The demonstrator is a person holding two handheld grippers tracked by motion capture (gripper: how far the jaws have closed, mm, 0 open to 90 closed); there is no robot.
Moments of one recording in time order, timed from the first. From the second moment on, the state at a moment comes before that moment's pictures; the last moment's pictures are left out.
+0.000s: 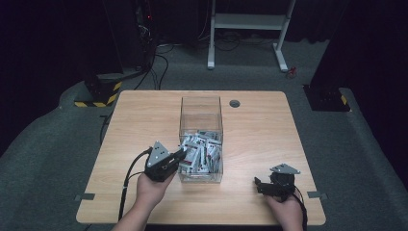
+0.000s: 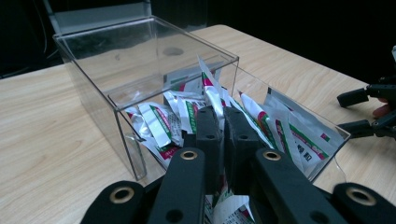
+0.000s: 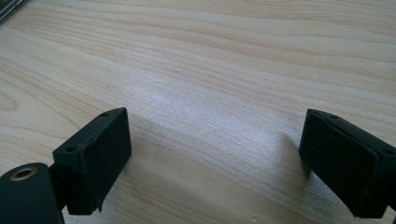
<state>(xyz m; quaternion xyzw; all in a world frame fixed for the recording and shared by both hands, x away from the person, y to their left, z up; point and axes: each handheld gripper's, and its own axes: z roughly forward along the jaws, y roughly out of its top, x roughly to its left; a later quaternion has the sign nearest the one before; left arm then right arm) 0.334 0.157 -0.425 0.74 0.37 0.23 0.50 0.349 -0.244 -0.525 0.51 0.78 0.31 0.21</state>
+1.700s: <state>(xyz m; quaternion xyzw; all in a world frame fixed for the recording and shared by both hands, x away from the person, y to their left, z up) 0.327 0.224 -0.402 0.70 0.41 0.29 0.51 0.349 -0.244 -0.525 0.51 0.78 0.31 0.21</state>
